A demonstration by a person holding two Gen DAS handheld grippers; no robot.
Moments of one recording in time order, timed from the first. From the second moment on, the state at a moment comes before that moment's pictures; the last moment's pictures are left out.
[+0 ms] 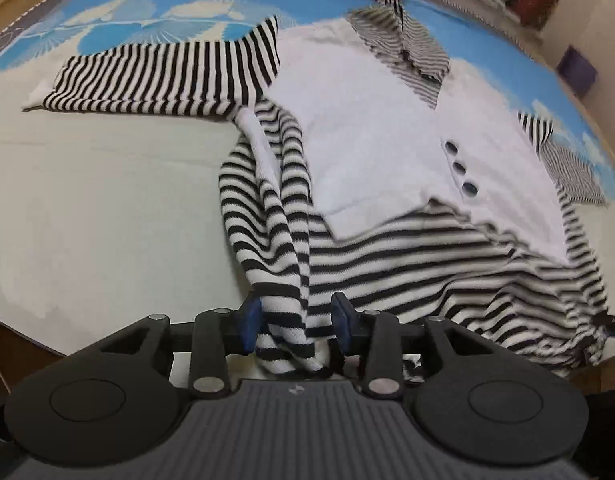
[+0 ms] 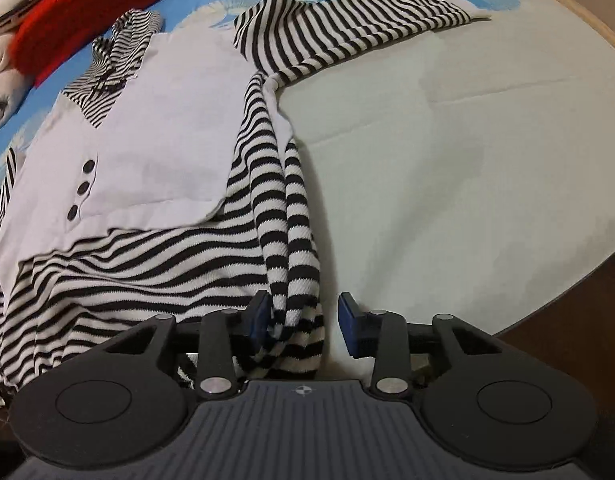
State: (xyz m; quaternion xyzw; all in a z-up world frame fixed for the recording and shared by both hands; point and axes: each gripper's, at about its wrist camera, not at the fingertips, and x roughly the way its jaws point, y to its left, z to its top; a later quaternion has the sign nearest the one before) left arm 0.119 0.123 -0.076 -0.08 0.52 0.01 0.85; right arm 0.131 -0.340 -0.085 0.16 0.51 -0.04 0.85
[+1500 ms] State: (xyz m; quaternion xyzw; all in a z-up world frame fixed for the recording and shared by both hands) left arm 0.115 0.078 -0.020 0.00 0.38 0.00 0.93; right arm 0.126 -0.262 -0.021 0.05 0.33 -0.02 0.94
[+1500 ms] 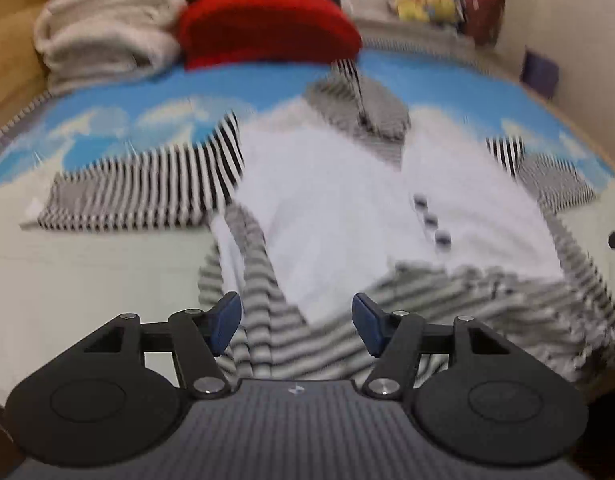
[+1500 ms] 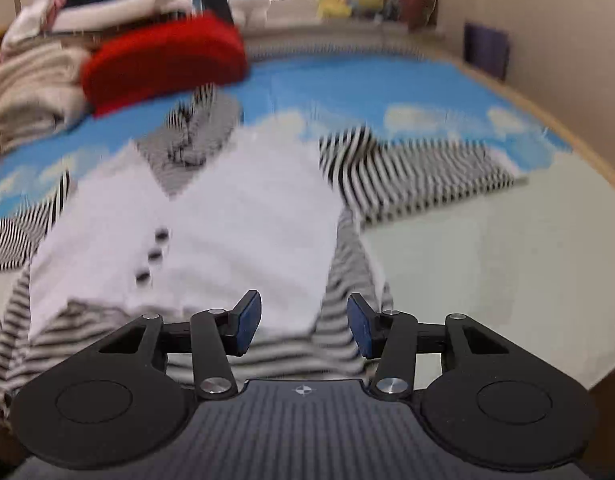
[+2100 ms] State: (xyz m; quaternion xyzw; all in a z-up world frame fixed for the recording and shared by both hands) left arm 0.163 0.081 0.049 0.07 0.25 0.07 0.96; right arm 0.156 -0.260 0.063 -0.03 0.18 0.03 0.98
